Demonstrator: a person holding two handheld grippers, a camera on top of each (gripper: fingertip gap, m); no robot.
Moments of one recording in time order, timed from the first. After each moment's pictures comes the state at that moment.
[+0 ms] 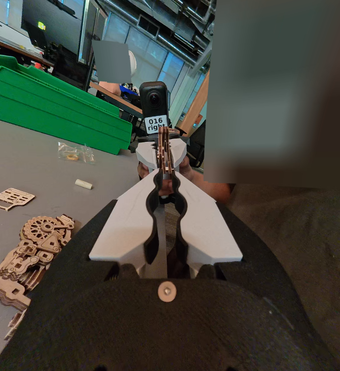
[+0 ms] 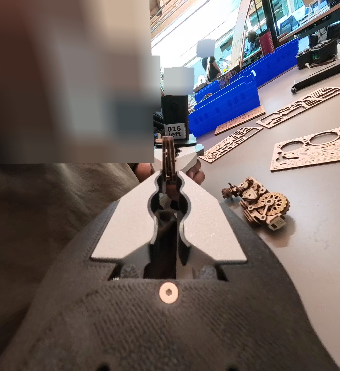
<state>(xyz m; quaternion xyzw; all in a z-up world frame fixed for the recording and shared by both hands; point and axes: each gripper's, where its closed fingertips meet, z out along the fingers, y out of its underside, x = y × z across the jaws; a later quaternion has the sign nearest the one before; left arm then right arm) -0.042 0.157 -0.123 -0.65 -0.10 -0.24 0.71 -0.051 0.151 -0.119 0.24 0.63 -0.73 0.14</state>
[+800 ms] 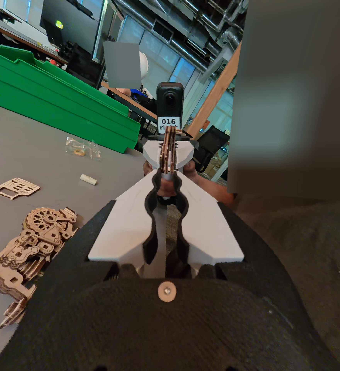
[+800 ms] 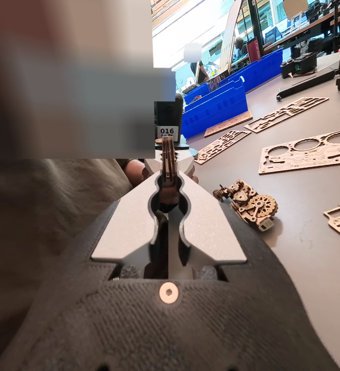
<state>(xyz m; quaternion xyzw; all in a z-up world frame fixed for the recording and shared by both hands) -0.048 0.159 -0.126 -0.65 -0.14 -0.24 0.71 -0.055 0.150 -0.121 0.24 0.64 -0.72 0.10</state>
